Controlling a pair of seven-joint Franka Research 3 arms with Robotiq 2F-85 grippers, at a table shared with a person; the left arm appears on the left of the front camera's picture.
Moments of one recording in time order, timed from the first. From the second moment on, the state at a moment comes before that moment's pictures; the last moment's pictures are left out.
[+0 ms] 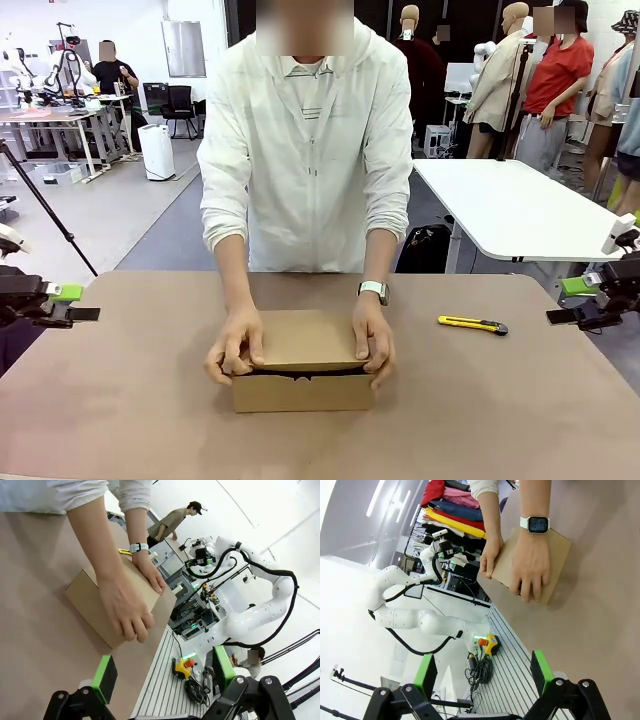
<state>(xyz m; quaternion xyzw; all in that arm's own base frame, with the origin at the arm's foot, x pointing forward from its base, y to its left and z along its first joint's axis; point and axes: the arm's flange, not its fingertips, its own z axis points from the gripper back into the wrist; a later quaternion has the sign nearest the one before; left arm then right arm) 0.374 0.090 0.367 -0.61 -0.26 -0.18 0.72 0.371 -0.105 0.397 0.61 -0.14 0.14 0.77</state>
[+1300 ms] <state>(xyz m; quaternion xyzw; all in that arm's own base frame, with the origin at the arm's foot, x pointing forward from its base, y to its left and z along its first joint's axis) 0.374 0.090 0.367 -0.61 -0.26 -0.18 0.72 0.371 -0.105 0.397 0.61 -0.14 0.14 0.77</state>
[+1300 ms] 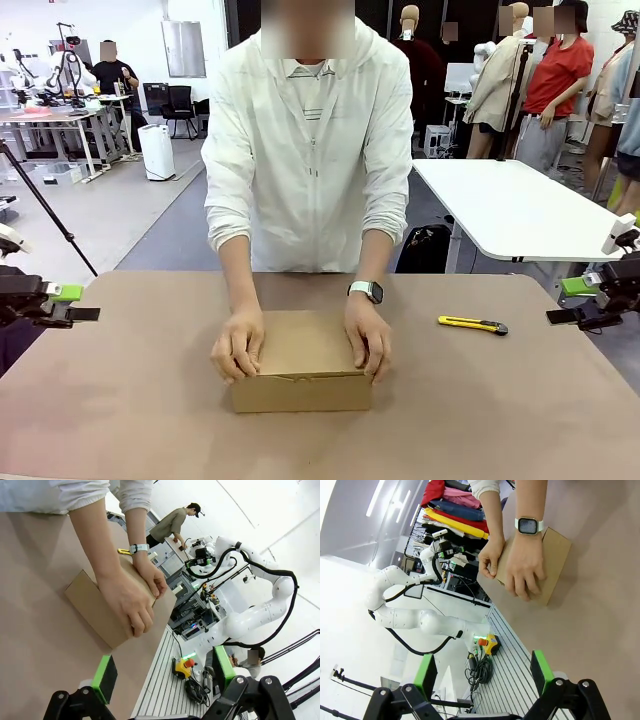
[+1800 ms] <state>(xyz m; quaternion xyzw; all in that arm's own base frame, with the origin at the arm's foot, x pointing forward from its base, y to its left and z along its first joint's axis) 0.374 0.090 0.367 -0.61 -0.26 -0.18 0.72 0.371 -0.105 0.397 0.61 -0.14 0.14 0.77</state>
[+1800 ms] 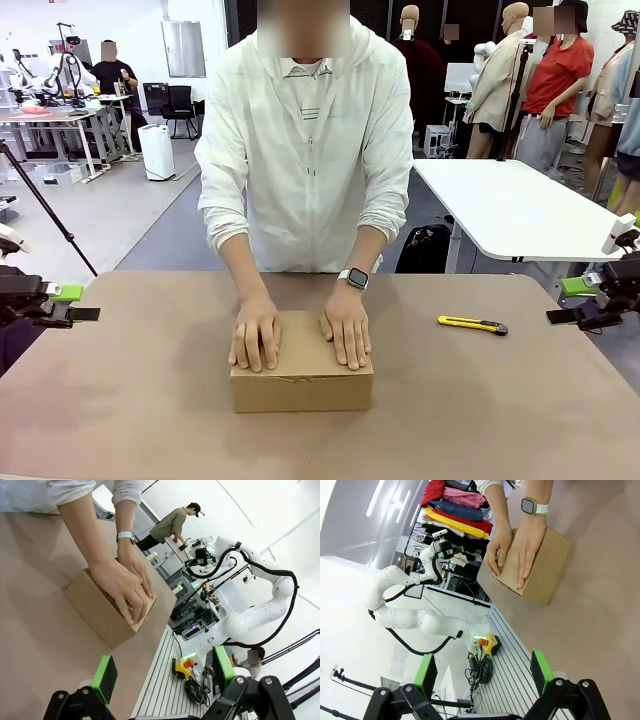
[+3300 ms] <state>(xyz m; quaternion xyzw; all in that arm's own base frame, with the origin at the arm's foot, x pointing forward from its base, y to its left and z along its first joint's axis) 0.374 0.090 0.367 -0.61 -0.26 -0.18 0.72 0.371 -0.105 0.397 0.61 -0.14 0.14 0.77</state>
